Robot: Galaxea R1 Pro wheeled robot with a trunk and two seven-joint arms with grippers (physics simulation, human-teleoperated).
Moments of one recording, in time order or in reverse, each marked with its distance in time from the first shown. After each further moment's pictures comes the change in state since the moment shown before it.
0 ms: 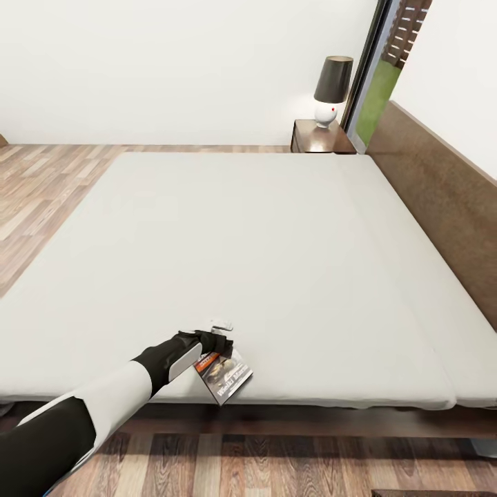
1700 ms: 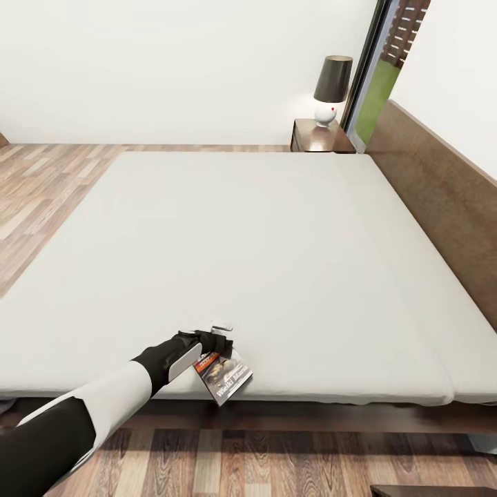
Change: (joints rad) left arm 0.000 0.001 0.000 0.000 0.000 0.000 0.000; right arm 0.000 0.000 0.006 0.000 0.000 0.000 0.000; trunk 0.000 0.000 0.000
